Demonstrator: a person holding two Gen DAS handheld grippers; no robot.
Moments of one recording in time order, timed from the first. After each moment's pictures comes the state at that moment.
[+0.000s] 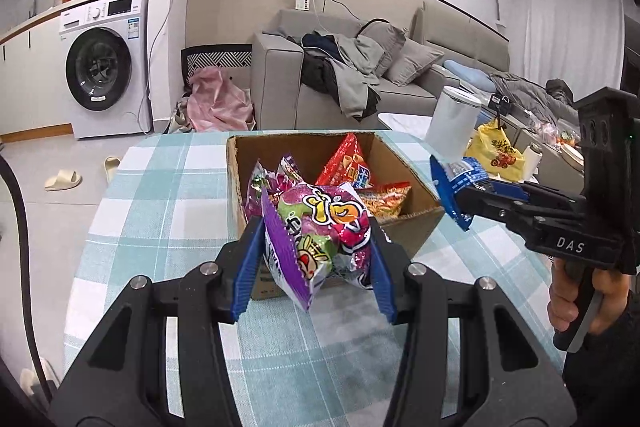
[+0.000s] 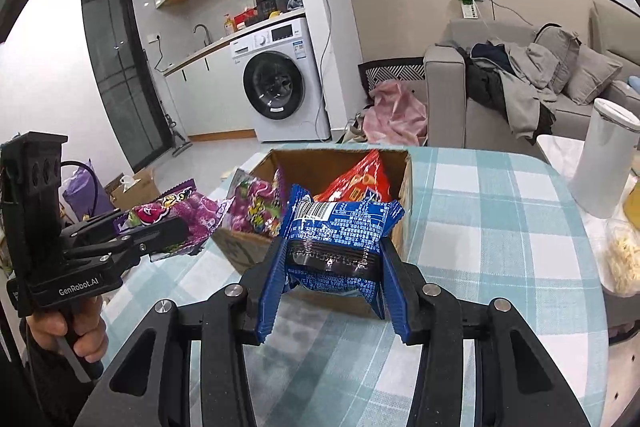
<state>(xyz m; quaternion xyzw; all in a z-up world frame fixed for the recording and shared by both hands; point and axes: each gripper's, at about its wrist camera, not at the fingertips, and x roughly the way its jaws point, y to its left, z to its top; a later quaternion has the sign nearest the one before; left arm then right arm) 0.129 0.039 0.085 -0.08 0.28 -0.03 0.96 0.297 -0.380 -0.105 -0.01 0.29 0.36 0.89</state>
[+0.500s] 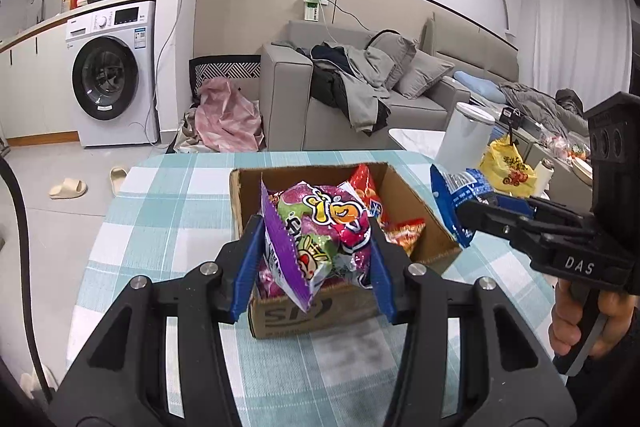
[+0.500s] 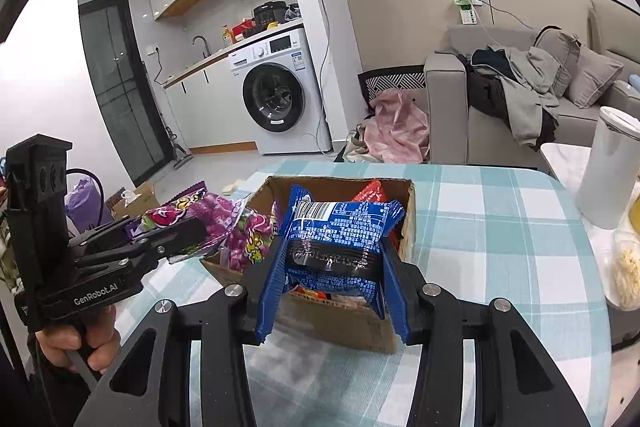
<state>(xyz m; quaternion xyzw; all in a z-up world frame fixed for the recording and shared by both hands) 0.172 0.042 0.098 -0.08 0.26 -0.01 0.96 0.320 -0.363 -0.089 0.01 0.28 0.37 0.89</state>
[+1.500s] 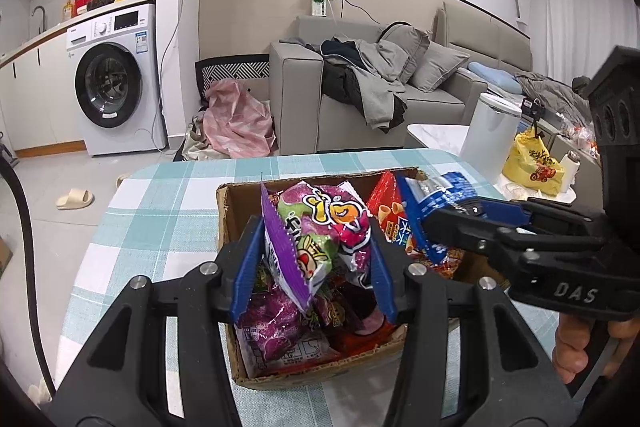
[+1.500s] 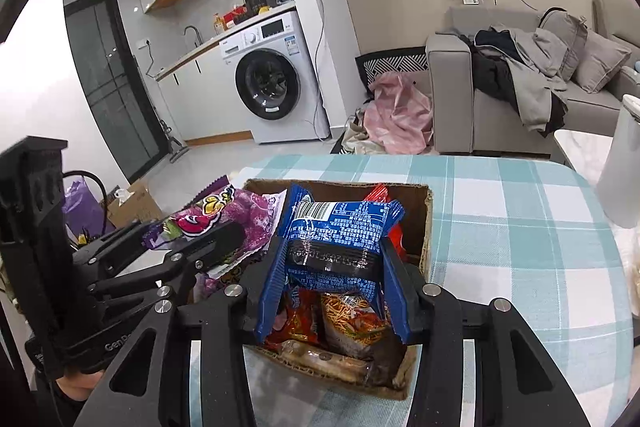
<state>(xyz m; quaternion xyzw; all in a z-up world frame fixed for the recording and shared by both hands) 0.266 0.040 0.062 -0.05 0.27 0.01 0.96 0.384 -0.320 -0.116 0.00 0.32 0.36 0.88</state>
